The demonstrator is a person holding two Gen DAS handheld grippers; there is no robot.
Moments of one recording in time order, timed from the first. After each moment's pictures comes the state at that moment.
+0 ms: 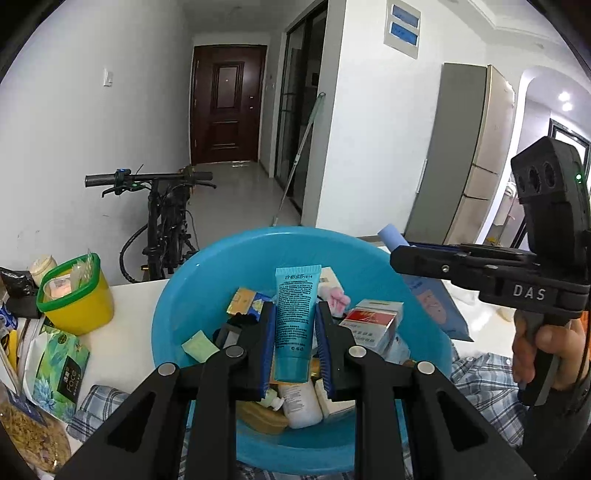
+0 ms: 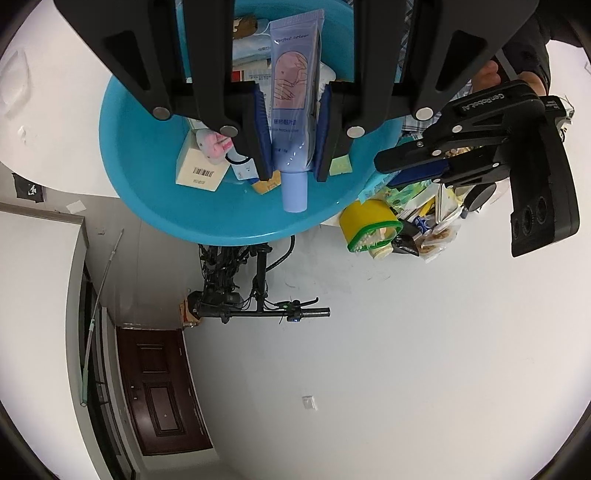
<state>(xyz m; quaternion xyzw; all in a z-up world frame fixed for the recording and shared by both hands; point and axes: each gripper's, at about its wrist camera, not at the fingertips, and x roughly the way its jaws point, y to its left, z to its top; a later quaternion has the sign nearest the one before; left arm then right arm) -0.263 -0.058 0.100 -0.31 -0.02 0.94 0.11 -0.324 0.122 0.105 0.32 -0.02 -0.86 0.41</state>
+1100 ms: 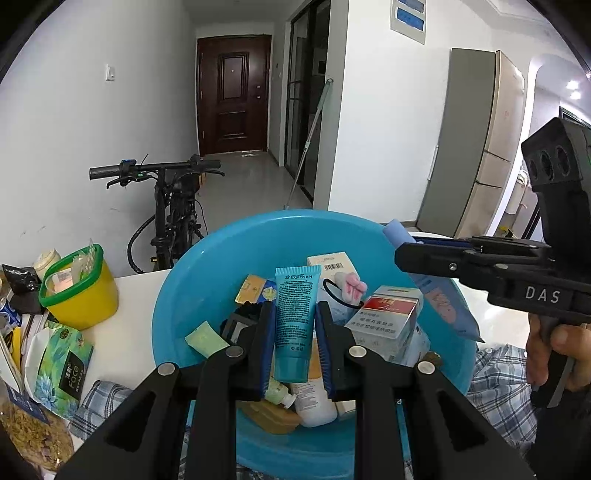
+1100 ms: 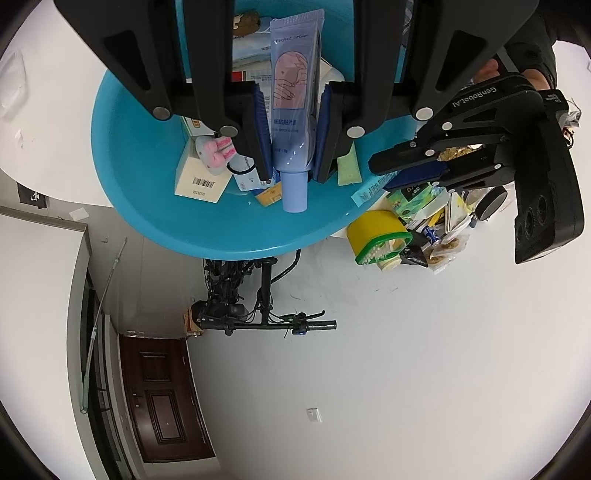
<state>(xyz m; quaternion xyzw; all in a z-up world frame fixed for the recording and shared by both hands) -0.277 -0.057 0.082 -0.33 0.00 0.94 0.09 -0.330 0.110 0.091 0.33 -0.01 -0.86 0.39</state>
